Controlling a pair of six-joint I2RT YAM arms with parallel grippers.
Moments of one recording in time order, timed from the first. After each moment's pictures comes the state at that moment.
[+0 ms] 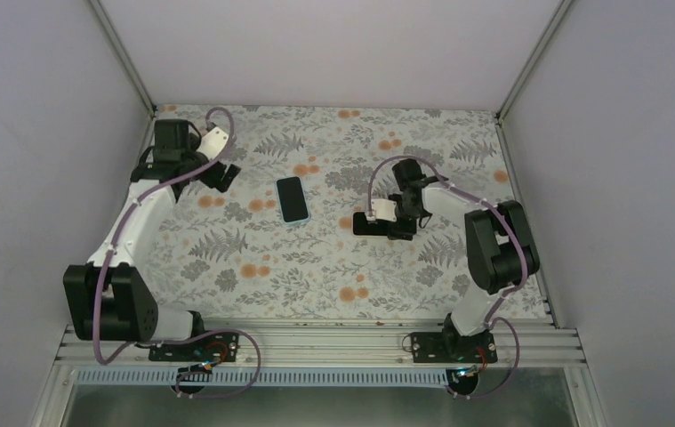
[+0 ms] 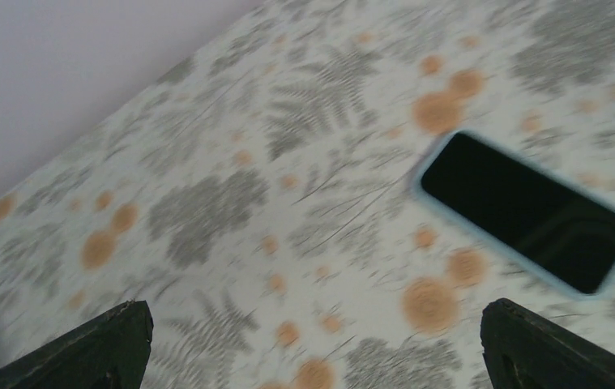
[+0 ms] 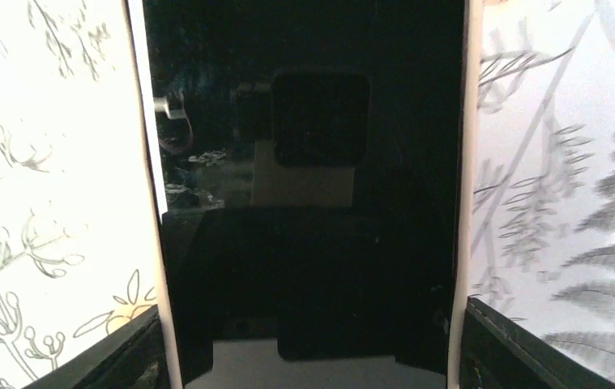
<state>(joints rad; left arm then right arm) -0.01 1.34 1.08 -0.45 0.22 0.54 0.33 1.76 1.05 -0.64 -0.12 -1.20</state>
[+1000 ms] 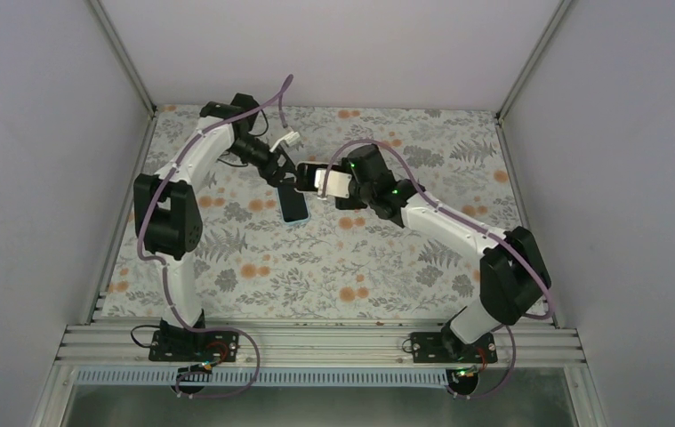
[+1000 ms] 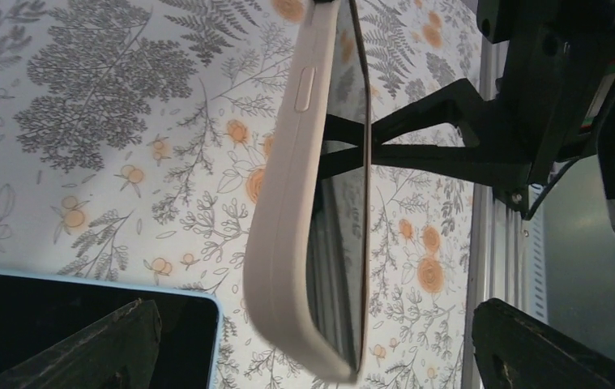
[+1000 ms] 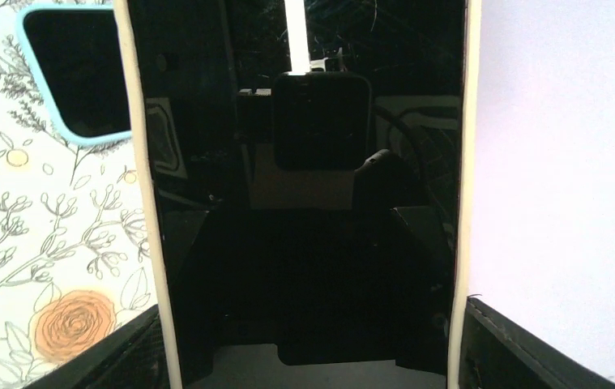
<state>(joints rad) -0.25 2.00 1.82 -1.24 0.91 0.69 0.68 1.56 1.14 -0.26 0.08 -0.99</state>
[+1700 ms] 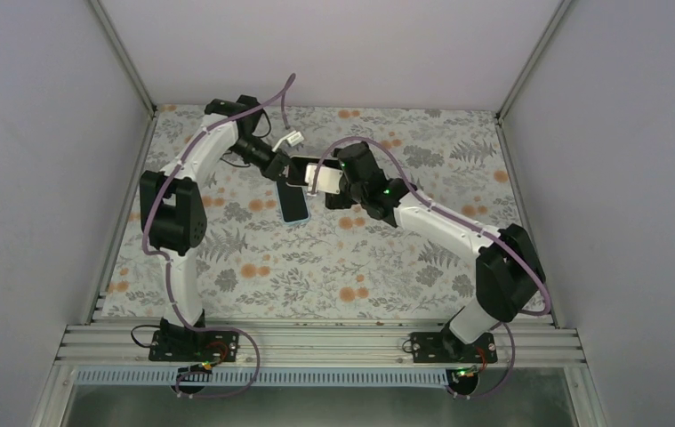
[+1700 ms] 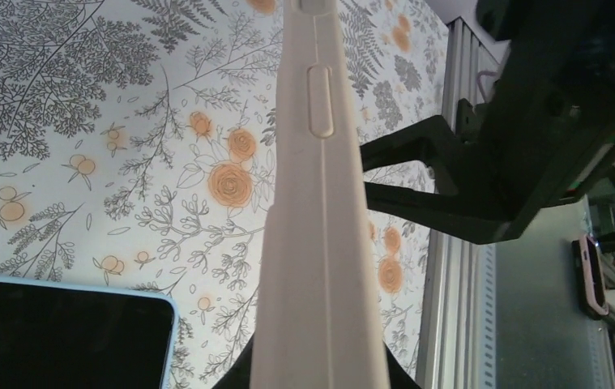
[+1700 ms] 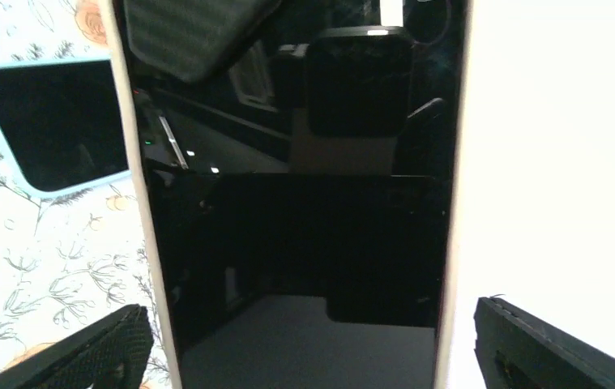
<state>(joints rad) -0.26 2.06 1.89 -1.36 0.98 0.68 0.75 1.60 1.18 -0.18 0.17 -0.96</state>
